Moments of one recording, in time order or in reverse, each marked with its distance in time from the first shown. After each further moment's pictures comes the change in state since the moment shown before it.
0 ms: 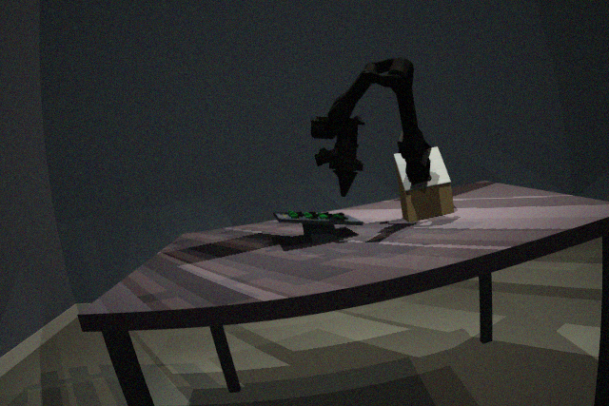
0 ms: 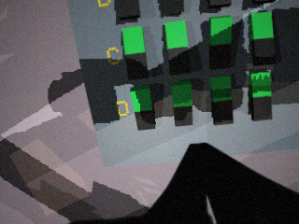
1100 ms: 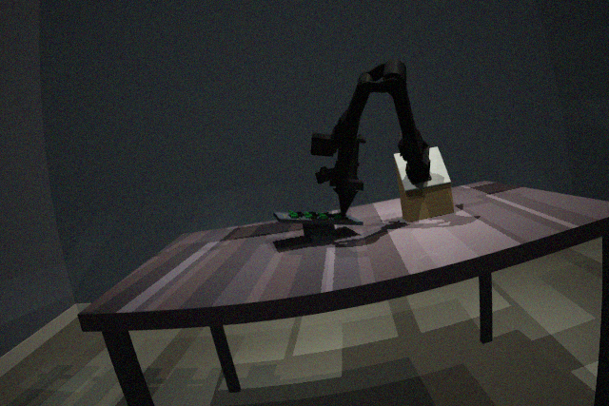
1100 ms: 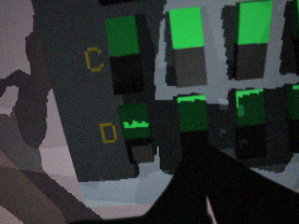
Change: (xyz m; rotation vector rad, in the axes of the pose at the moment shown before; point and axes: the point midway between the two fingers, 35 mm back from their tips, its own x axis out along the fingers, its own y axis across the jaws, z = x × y) arm 0.050 0.002 -0.004 -0.004 -0.016 -0.001
